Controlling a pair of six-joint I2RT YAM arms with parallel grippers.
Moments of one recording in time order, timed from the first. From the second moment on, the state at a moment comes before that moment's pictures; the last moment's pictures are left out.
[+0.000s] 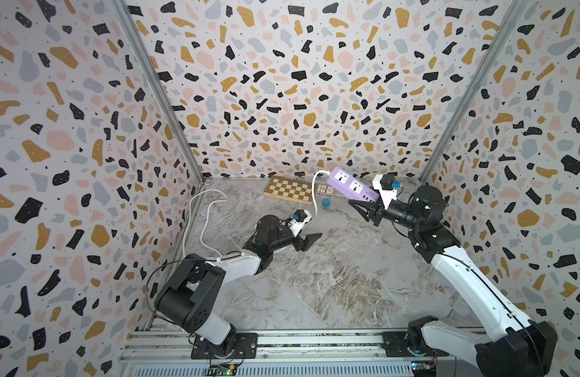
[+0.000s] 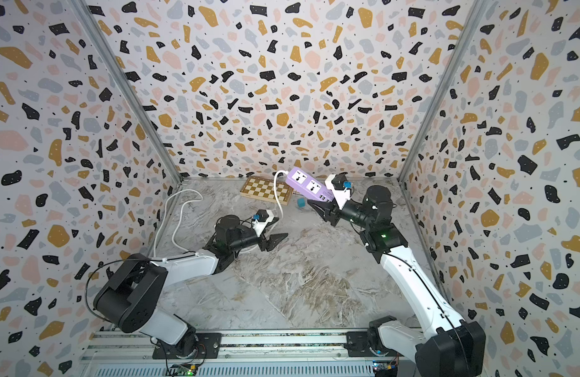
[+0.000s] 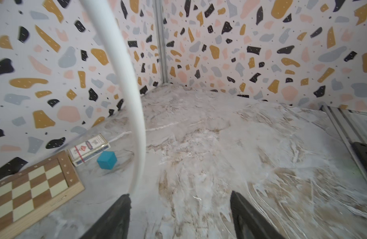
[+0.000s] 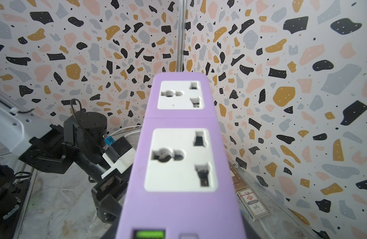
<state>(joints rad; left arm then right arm) -0.51 1.57 0.66 0.75 0.56 0.12 0.31 1.13 1.04 0.05 -0.74 -0.12</state>
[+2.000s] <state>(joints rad) -0.64 1.41 1.63 -1.04 0.47 0.89 0.14 1.15 0.69 0.16 -0.70 -0.24</state>
